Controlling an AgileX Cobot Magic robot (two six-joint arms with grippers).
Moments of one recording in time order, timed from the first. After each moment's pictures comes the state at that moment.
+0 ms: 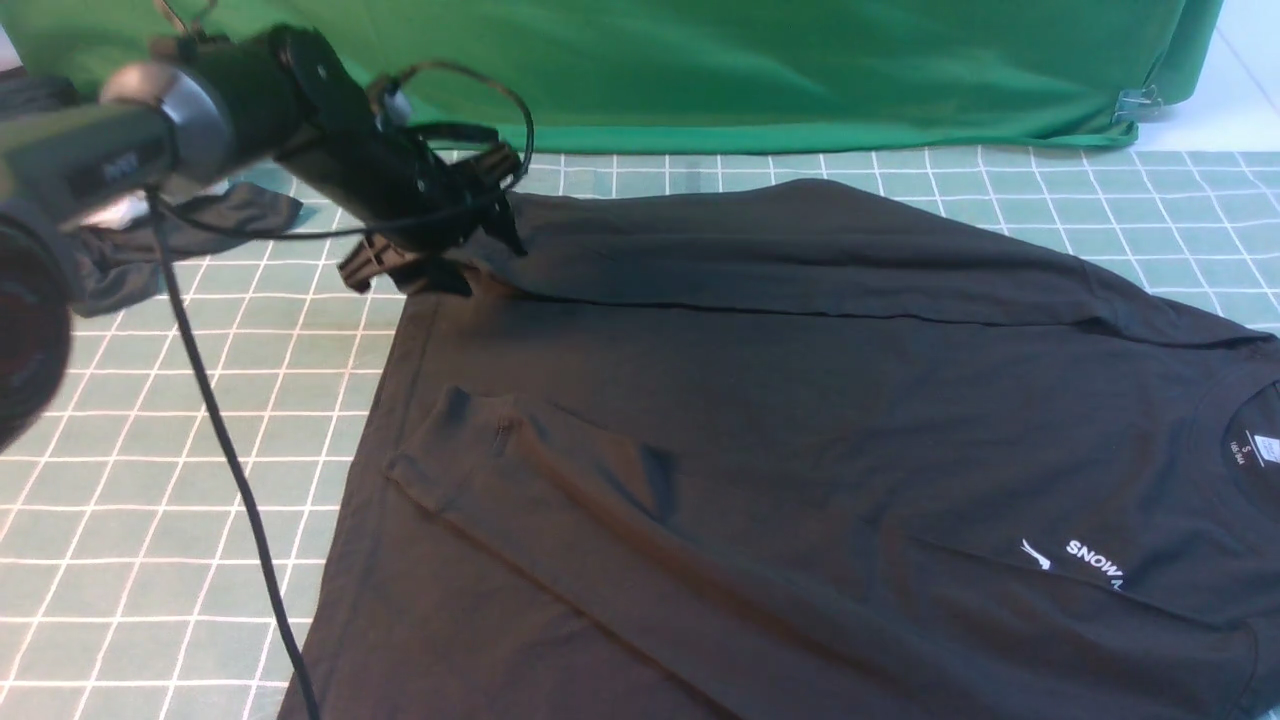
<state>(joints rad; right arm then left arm) 0.06 0.81 -0.78 0.26 0.79 -0.25 -0.08 2.23 -1.74 -0.45 0.72 -0.31</state>
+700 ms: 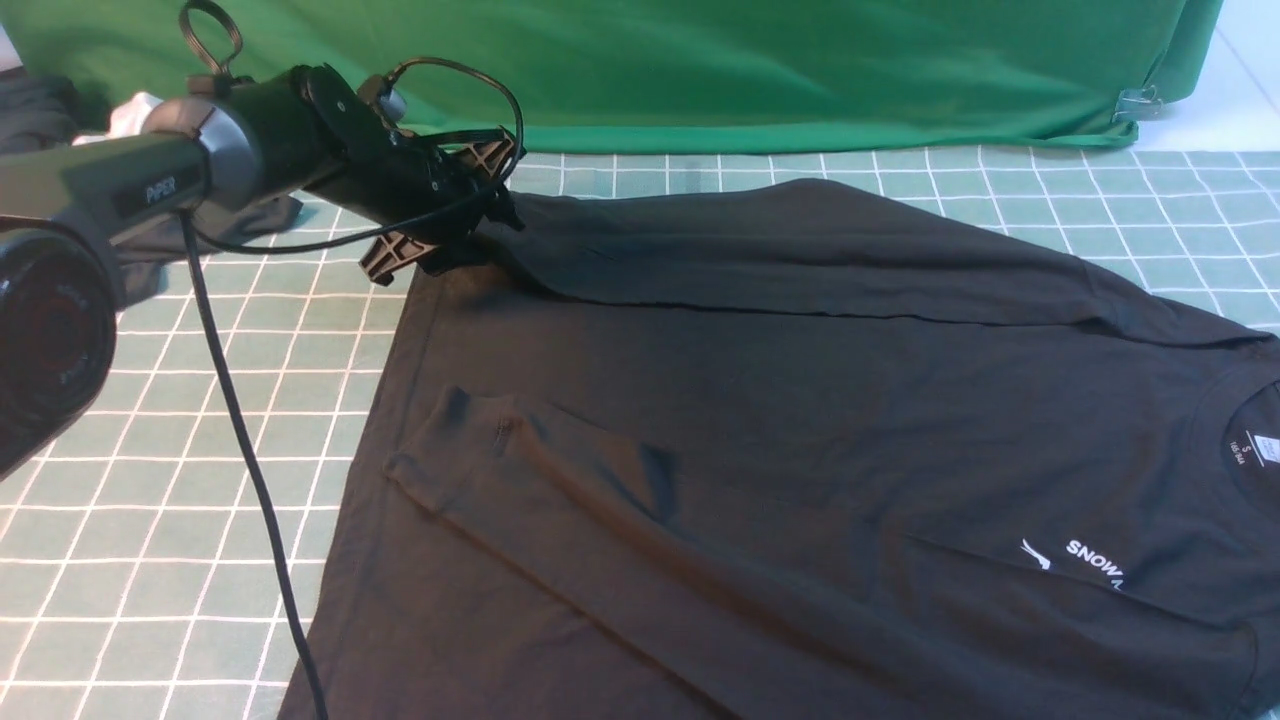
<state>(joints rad) 0.06 0.81 -0.66 0.27 0.63 -0.25 -0.08 2.27 -1.75 -0.52 0.53 -0.31</state>
